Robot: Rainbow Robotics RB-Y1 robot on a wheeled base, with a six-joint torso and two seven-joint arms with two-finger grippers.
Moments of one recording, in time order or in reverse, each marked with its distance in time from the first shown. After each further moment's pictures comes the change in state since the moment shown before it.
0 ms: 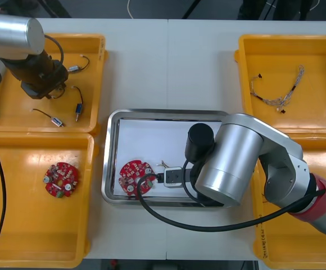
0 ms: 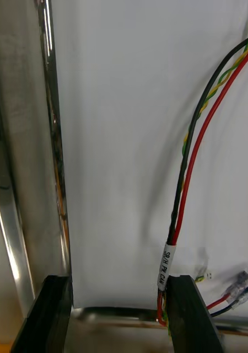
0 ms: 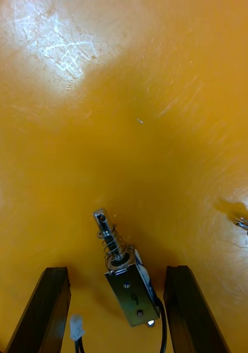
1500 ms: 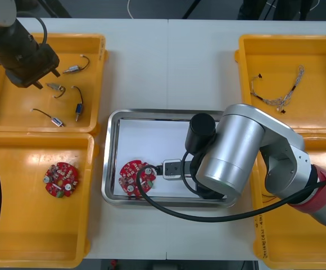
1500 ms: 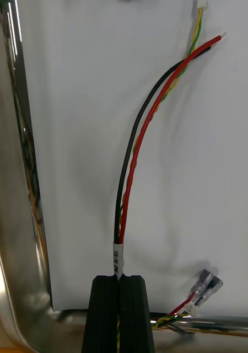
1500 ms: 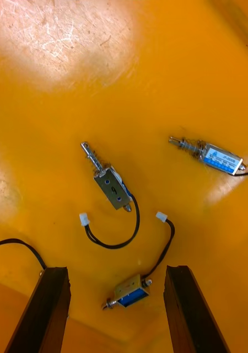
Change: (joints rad) right arm -0.031 -0.009 -0.010 0.021 -0.025 -0.033 0.000; left arm 0.090 0.036 0.177 -0.370 0.021 0.315 -0.072
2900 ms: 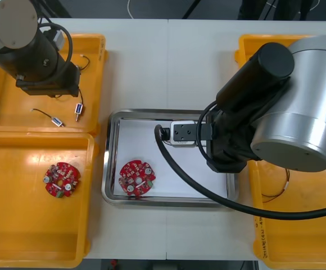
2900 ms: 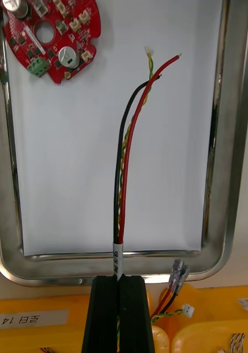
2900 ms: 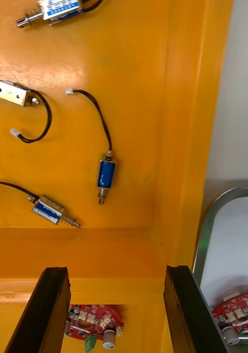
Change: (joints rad) right arm -0.104 -0.084 -0.238 -0.267 -0.224 0.127 -0.040; left arm 0.160 -0.002 -0.097 -0.595 0.079 0.316 -0.296
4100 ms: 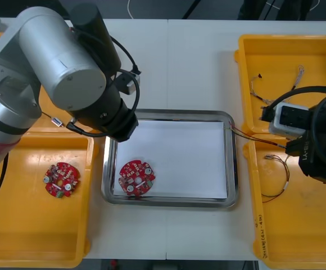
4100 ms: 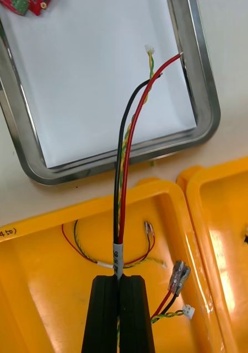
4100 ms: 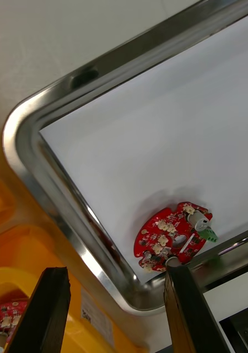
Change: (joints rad) right arm 0.350 -0.269 -0.632 -0.216 -0.424 0.000 -0.006; left arm 0.000 -0.022 -0.365 -0.258 0.166 -0.028 -0.008
